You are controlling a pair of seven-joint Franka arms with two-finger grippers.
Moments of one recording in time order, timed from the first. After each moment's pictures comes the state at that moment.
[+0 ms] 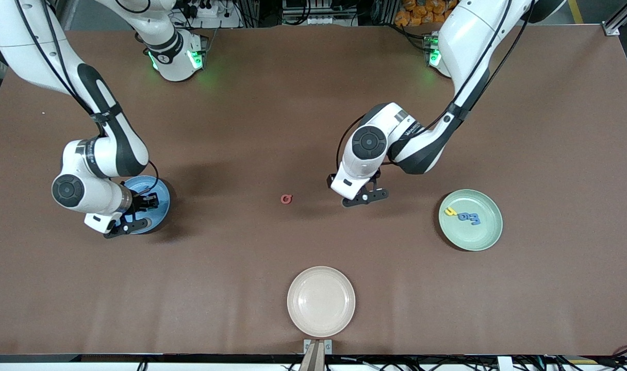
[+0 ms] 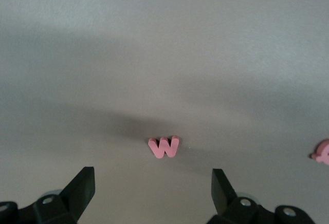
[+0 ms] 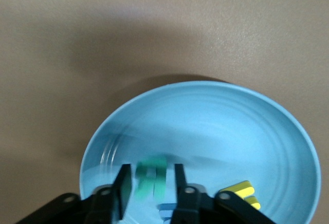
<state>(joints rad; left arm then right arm) -0.31 0.64 -0.42 -1.67 0.19 2.19 -1.06 -0.17 0.52 0.16 -1.95 -0.14 2.29 -0.22</state>
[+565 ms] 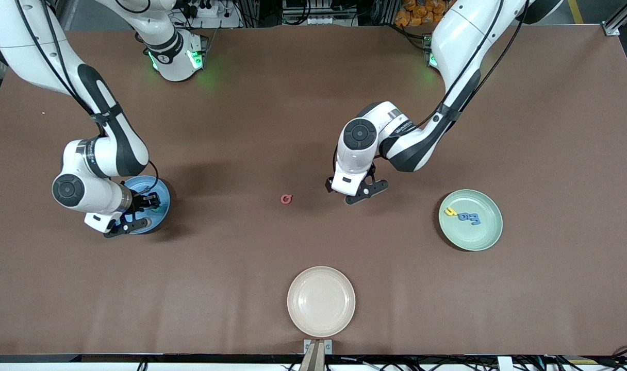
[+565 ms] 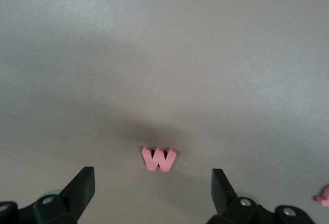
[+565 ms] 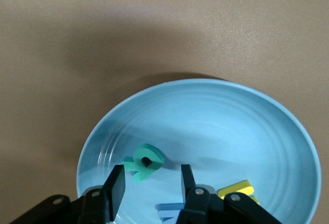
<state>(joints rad) -0.34 0.66 -0.42 -1.72 0.32 2.28 -1.33 -0.17 0.52 0.16 -1.95 -0.14 2.28 -0.21</state>
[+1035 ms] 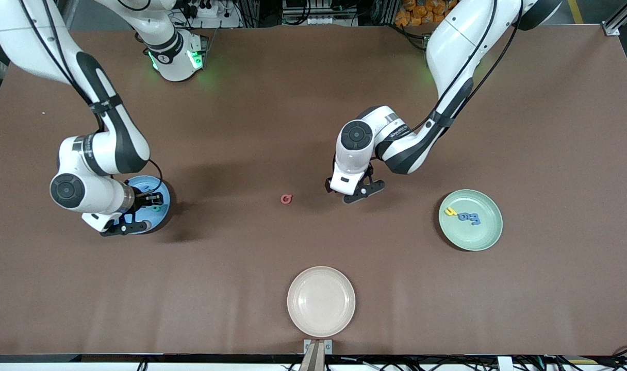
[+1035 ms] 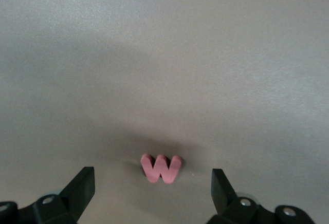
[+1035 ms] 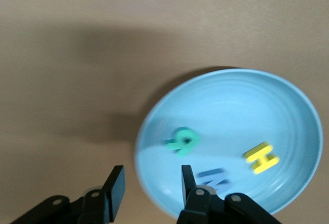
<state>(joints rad) -0.34 0.69 -0.42 -1.75 0.39 2.35 -1.34 -0.13 0.45 0.23 -1.88 -0.14 2.11 0.08</state>
